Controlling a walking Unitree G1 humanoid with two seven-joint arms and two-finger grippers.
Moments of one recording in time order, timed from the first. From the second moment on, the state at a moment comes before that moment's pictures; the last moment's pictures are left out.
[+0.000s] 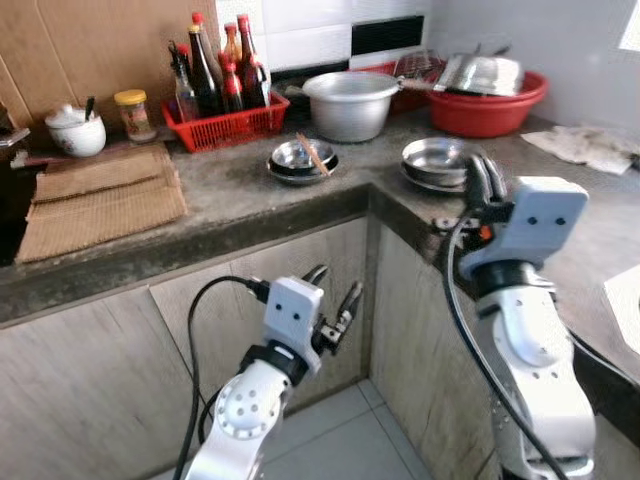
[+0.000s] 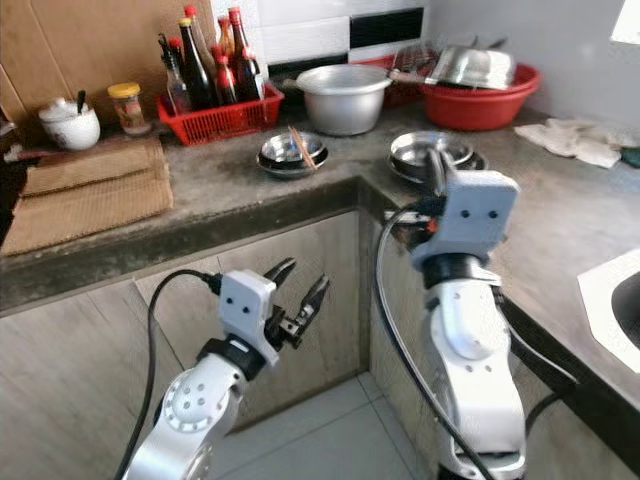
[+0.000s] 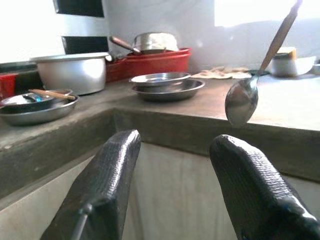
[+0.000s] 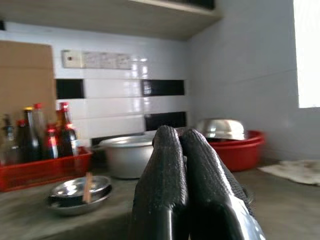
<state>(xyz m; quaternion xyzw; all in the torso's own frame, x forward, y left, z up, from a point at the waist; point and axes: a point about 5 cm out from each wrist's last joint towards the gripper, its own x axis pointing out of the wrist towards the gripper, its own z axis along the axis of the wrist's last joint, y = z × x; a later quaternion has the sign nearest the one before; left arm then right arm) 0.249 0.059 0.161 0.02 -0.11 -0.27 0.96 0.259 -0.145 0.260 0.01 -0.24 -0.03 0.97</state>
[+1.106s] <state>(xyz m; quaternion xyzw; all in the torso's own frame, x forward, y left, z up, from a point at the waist) 0.248 0.064 0.160 0.02 -0.10 -0.26 0.96 0.254 -0.138 0.239 0.00 -0.20 -0.01 0.98</state>
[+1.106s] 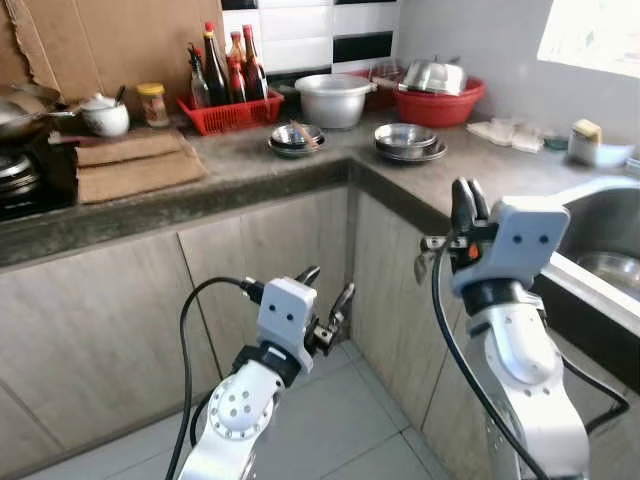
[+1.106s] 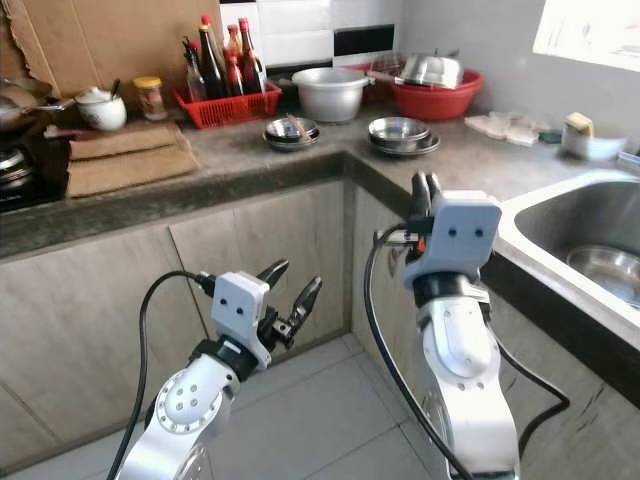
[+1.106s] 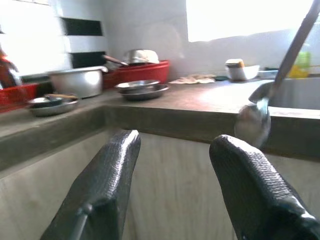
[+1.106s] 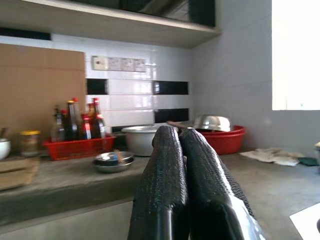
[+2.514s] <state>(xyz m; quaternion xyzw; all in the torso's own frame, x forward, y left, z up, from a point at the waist) 0.249 0.069 0.158 0.02 -0.09 -0.25 0.96 0.252 -0.134 0.224 0.00 -0.17 0.00 0.99</state>
